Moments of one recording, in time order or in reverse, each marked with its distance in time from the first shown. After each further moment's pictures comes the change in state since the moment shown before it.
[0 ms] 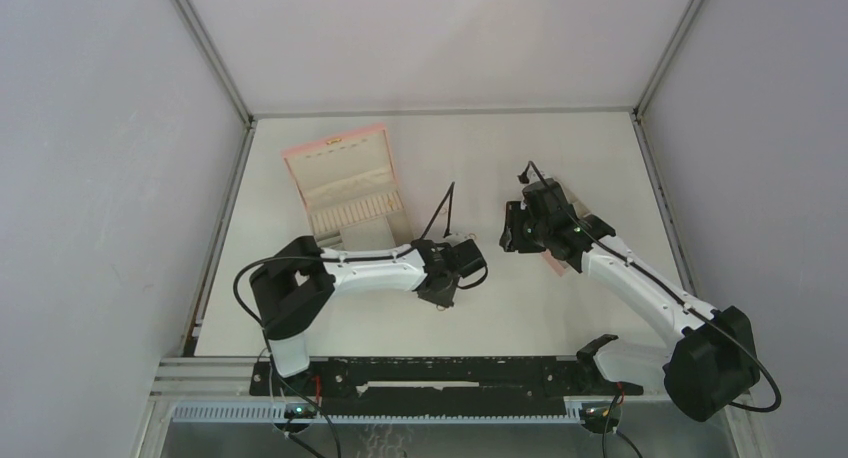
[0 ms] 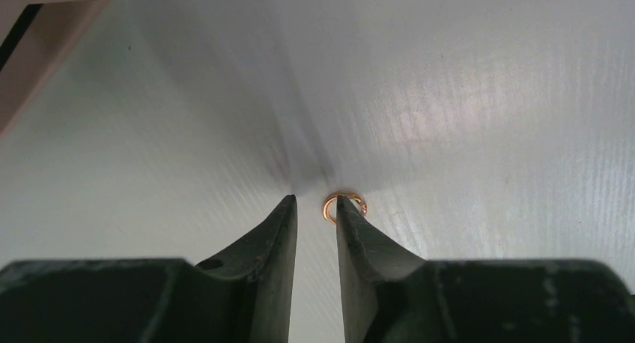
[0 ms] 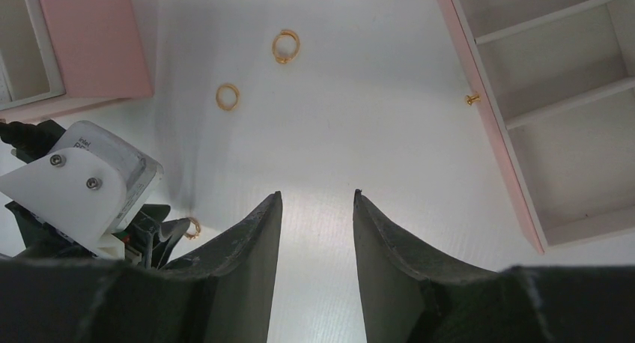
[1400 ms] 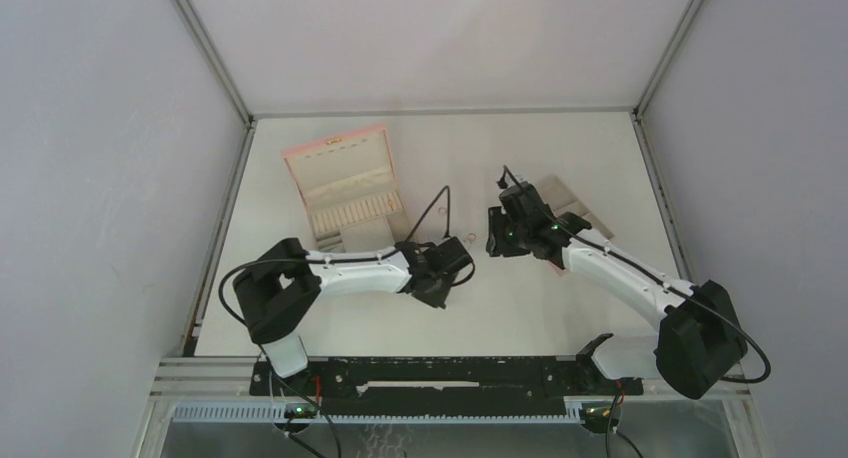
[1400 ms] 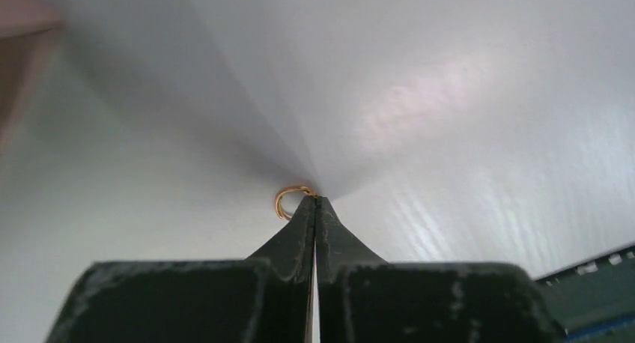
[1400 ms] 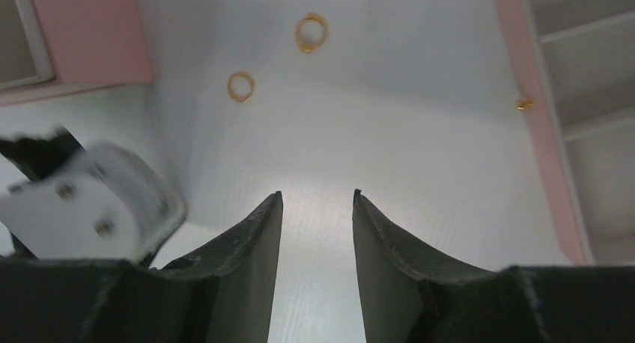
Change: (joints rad) left arm 0.062 -0.097 -0.147 0.135 0.090 0.160; right arm 0.115 0.131 0.036 0.034 0.038 0.026
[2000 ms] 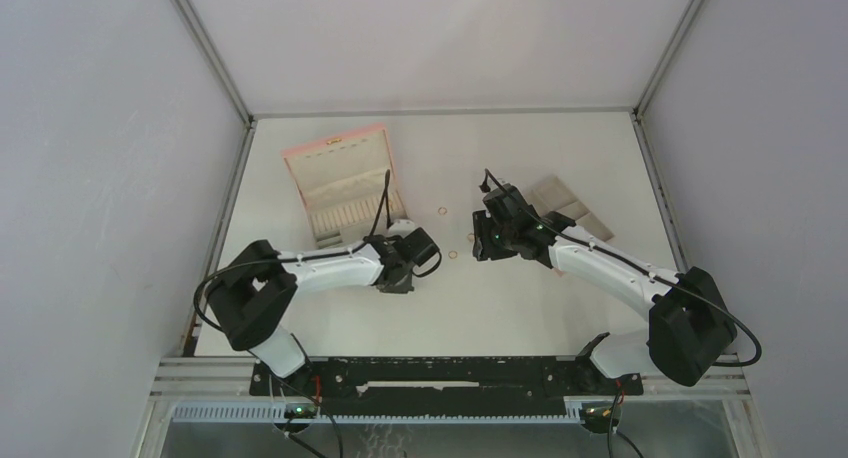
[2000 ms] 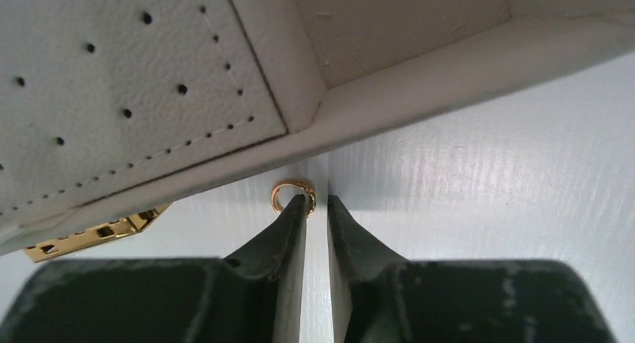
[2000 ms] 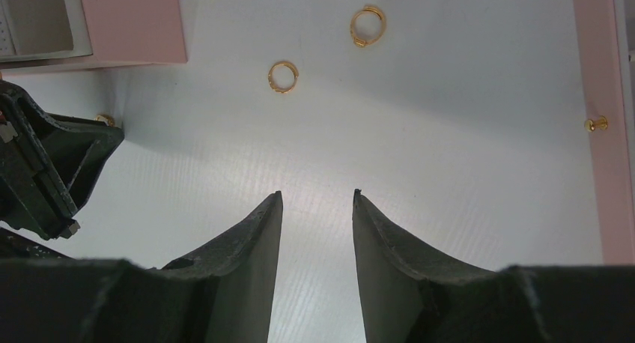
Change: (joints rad) left arm 0.141 -0.103 -0.128 -0.072 -0.218 -0.246; right arm 0.054 0.047 0.025 0.014 -0.014 0.000
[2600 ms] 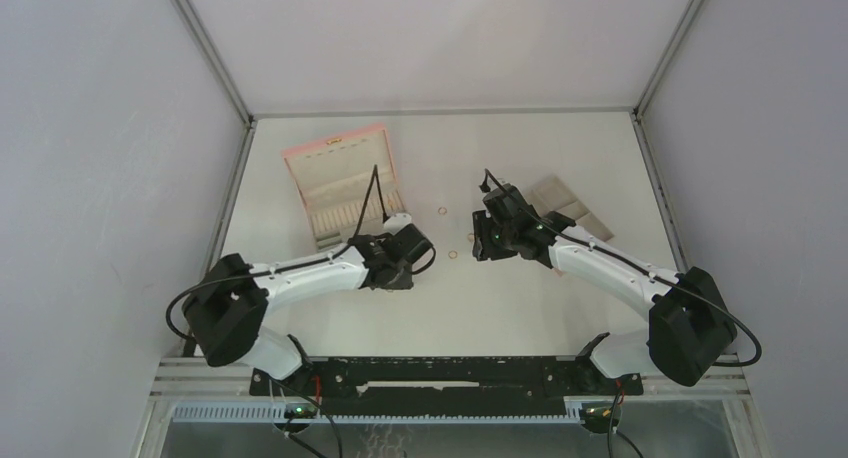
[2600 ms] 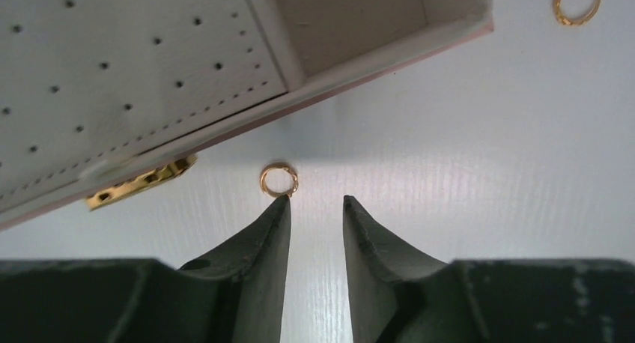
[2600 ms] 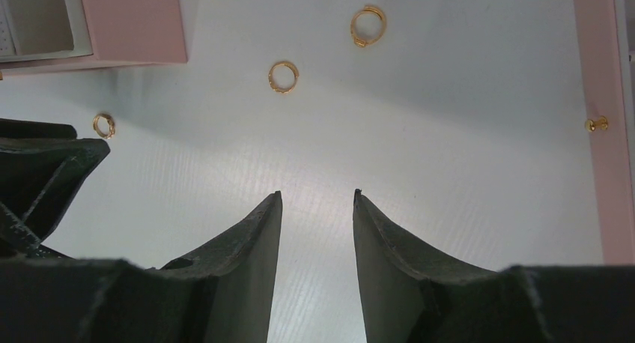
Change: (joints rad) left arm -0.005 -0.146 -0.008 -0.007 0.012 -0.022; right arm 0.000 0.000 0.000 0.000 -0.001 0.000
